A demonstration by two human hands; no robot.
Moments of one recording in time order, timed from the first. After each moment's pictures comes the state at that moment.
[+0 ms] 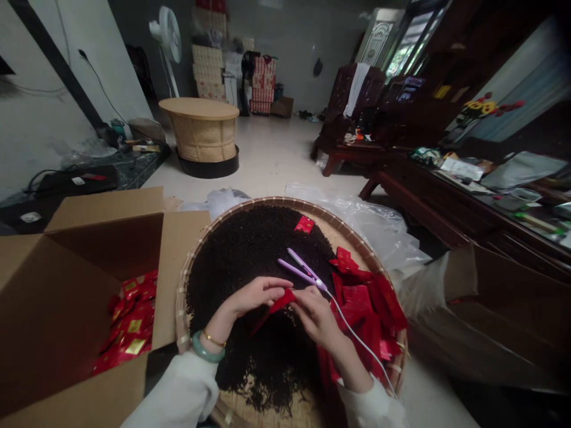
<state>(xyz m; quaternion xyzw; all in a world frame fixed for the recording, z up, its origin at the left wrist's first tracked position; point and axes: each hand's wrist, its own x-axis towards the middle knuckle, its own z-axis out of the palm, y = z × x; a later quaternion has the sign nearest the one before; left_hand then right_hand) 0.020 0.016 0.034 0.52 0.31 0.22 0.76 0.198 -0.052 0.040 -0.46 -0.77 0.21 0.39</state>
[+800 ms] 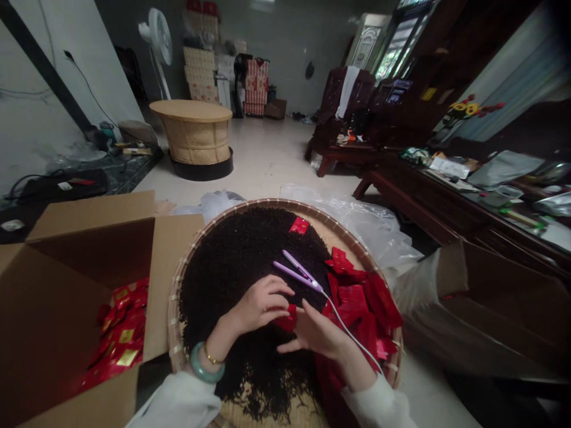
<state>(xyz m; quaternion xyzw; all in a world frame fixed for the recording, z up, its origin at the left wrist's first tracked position) 0.022 0.010 0.039 0.84 0.19 0.31 0.41 0.203 -0.060 0.036 -0.32 -0.30 0.83 0.35</state>
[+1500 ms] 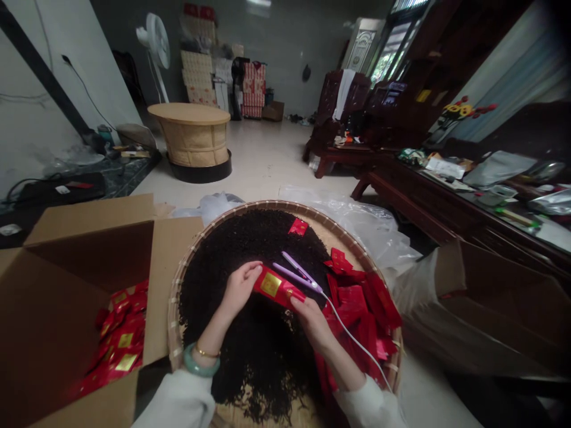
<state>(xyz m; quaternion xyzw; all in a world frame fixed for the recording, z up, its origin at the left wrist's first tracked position) 0.019 0.029 0.023 0.58 0.49 0.44 0.49 0.182 -0.047 0.017 -0.43 -0.34 0.64 0.54</state>
